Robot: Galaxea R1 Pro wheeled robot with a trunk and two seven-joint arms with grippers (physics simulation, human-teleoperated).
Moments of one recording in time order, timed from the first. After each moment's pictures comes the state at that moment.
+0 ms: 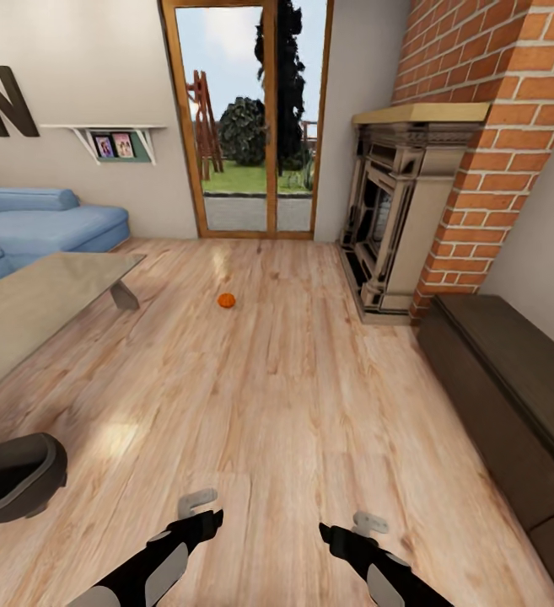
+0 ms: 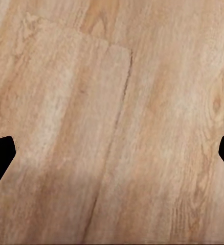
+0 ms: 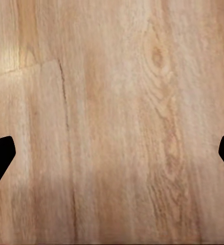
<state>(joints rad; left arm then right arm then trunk) -0.54 0.02 -0.60 -0.38 0.85 0.02 0.15 -0.50 0.05 0.26 -0.28 -0.56 -0.02 0.09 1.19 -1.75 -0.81</state>
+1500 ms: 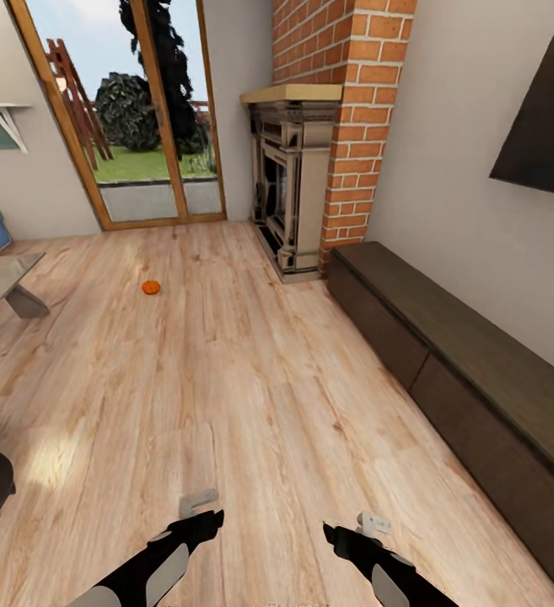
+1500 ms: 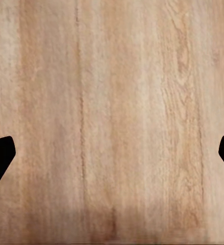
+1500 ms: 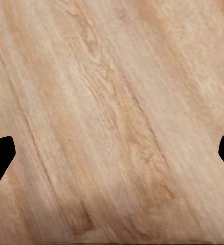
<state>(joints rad) -0.54 0.01 -0.60 -0.38 0.84 0.02 0.15 -0.50 0.03 0.26 -0.29 -0.56 -0.01 0.09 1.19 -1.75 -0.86</state>
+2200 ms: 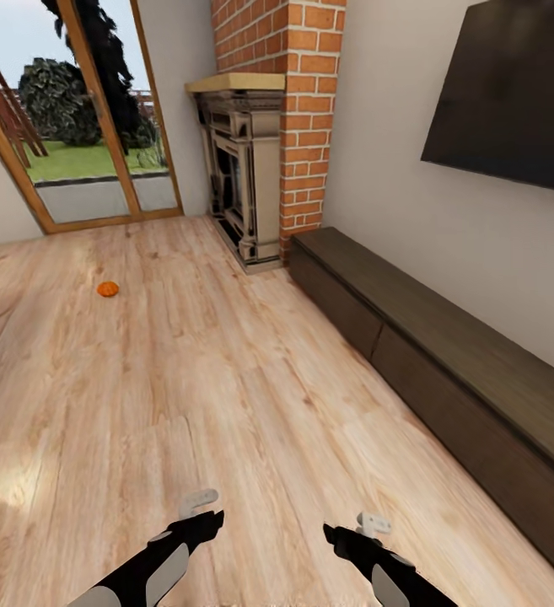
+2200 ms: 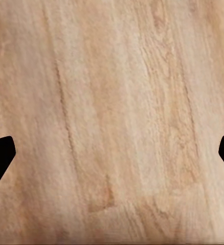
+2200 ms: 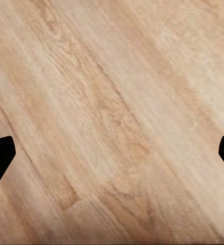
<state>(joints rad) -0.54 0.02 -0.61 -0.38 0.85 0.02 0.15 -0.50 0.03 0.26 -0.28 -0.56 -0.01 0.09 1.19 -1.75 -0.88</state>
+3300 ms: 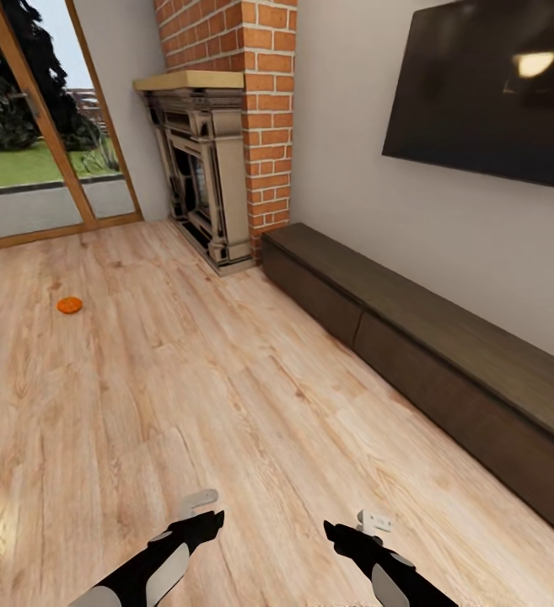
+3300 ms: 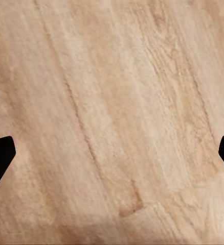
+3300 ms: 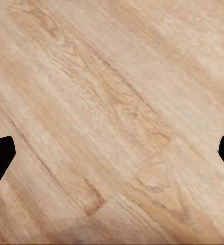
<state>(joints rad) -0.54 0.01 -0.61 -0.38 0.85 0.02 0.15 -0.50 0.03 0.26 -0.29 -0.56 -0.04 0.09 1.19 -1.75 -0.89</state>
